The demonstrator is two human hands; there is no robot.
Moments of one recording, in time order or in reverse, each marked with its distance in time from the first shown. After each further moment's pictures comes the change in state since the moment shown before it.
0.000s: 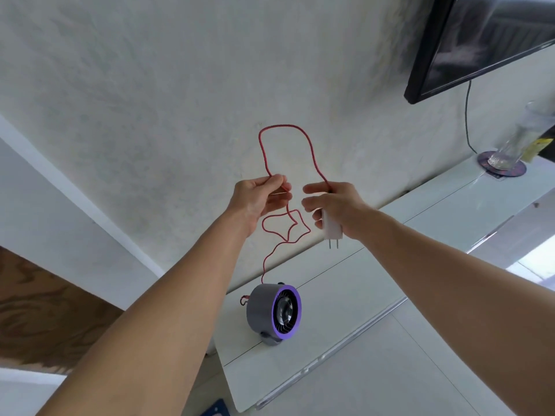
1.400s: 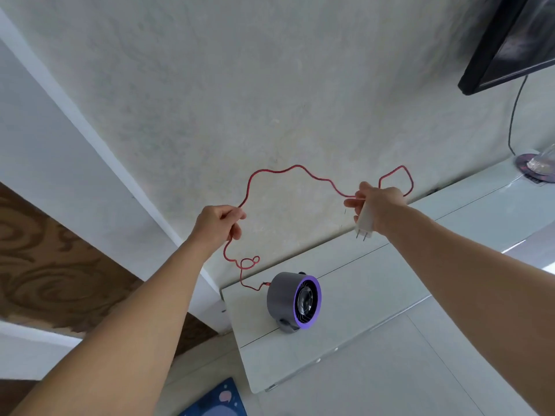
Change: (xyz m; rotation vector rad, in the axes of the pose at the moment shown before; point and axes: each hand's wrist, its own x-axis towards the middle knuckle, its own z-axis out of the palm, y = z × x) left_hand -0.016 -0.058 -0.154 0.639 0.131 0.047; right_hand 0.025 0.012 0.023 0.258 0.320 0.310
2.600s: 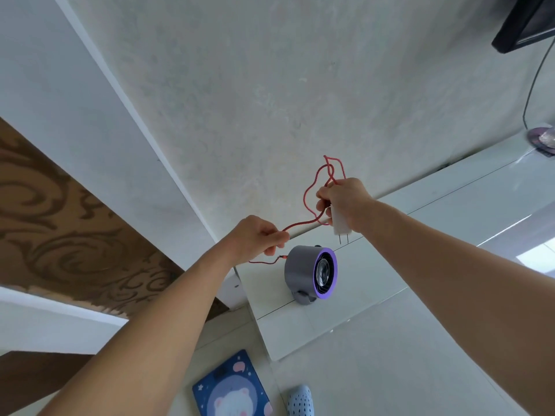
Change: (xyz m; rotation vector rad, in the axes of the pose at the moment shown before) left_hand -0.041 -0.051 0.017 0.121 -0.429 0.129; right_hand -0.055 0.070 0.072 -0.428 -0.189 -0.153
